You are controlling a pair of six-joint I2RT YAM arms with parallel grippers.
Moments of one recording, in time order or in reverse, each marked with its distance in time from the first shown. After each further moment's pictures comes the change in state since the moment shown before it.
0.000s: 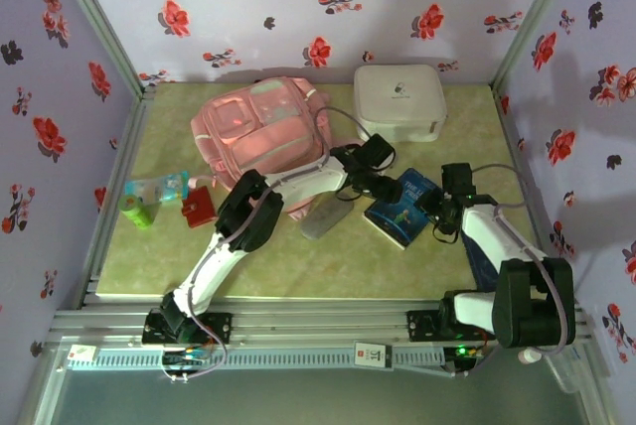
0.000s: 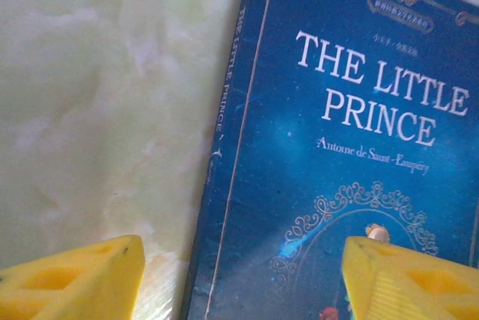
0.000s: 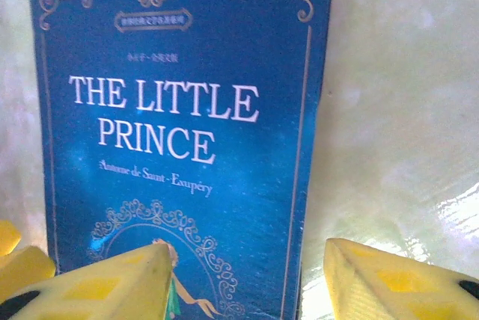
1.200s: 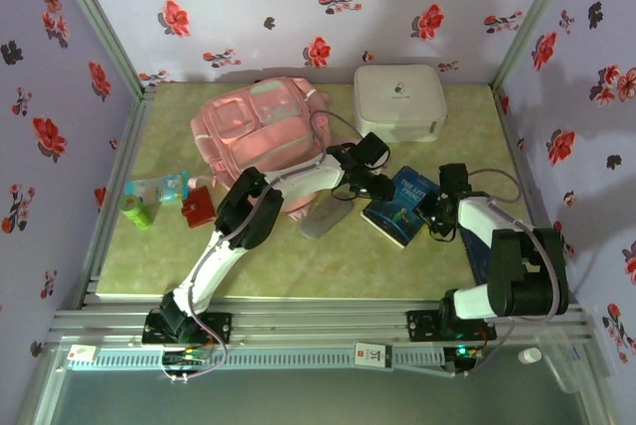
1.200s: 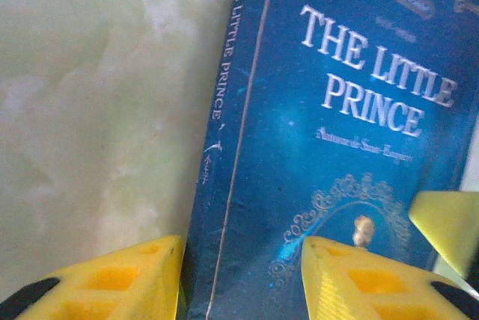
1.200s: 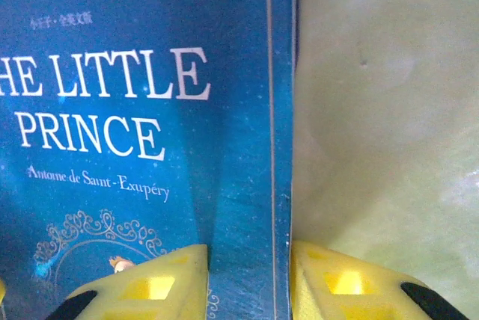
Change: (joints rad) left arm 0.023 -0.025 -0.051 0.017 0.101 -0.100; right arm -0.019 0.167 0.010 0.077 -0.124 0.015
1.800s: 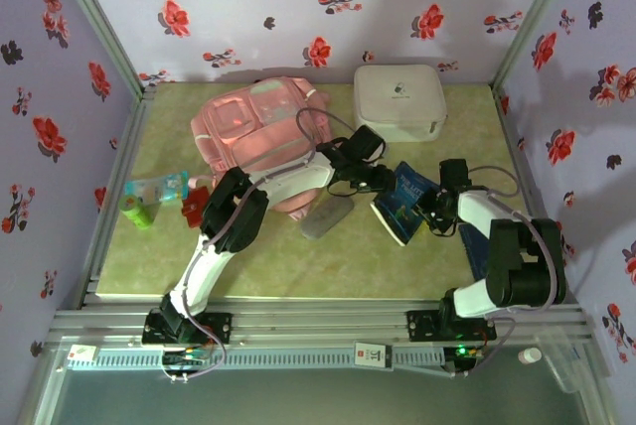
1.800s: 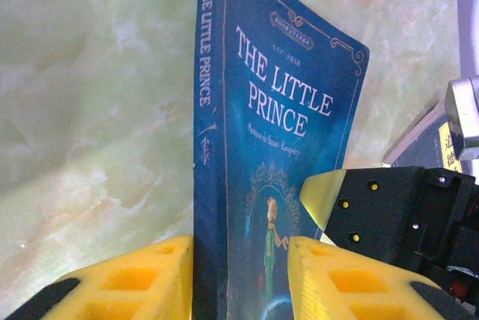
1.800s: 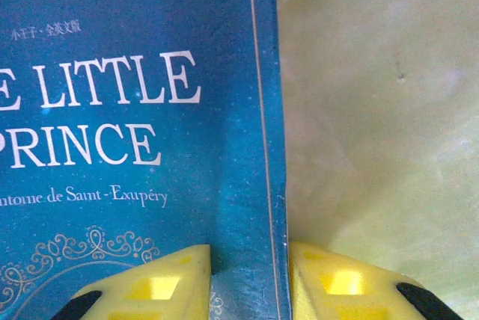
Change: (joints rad) left arm 0.005 -0.114 -0.092 0.092 0.047 -0.166; right arm -0.008 0.052 0.041 -0.013 -0.036 0.000
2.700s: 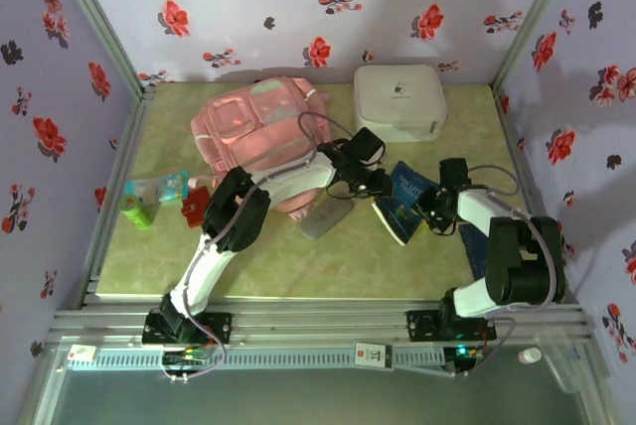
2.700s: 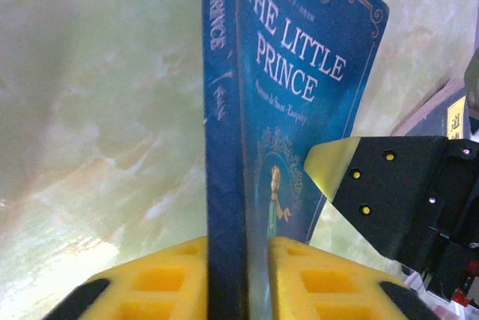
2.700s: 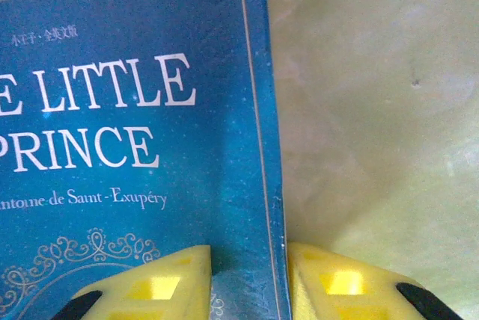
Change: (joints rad) left arm 0.000 0.021 0.018 -0.069 0.058 -0.024; right arm 0.000 0.012 0.007 0.008 -0.009 0.000
